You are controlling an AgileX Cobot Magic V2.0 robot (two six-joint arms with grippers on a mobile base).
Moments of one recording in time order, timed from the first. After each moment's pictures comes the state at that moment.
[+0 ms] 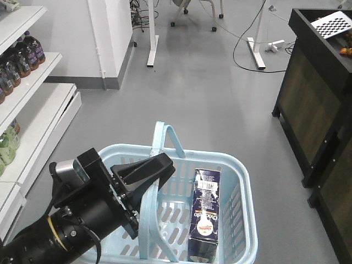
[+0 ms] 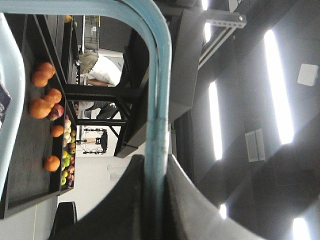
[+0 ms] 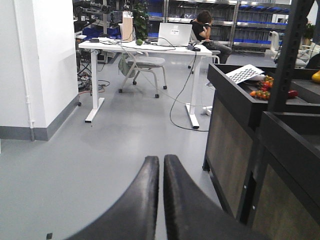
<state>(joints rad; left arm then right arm) -0.78 1.39 -0.39 0.13 -1.09 -1.80 -0.08 -0.01 0.03 -0.01 0.11 -0.05</state>
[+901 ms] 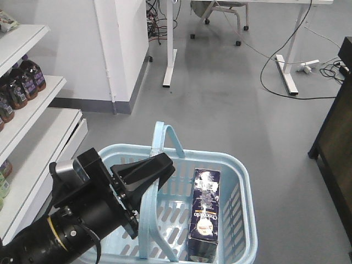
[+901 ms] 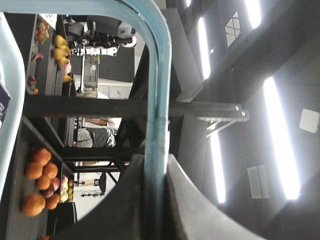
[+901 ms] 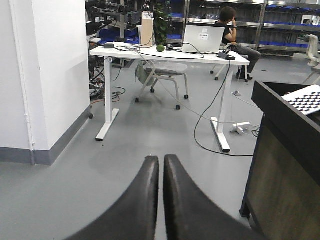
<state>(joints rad) -0.78 1.39 -0.39 0.13 -1.09 -1.80 -0.08 -0.01 0.03 -0.01 0.11 -0.05</state>
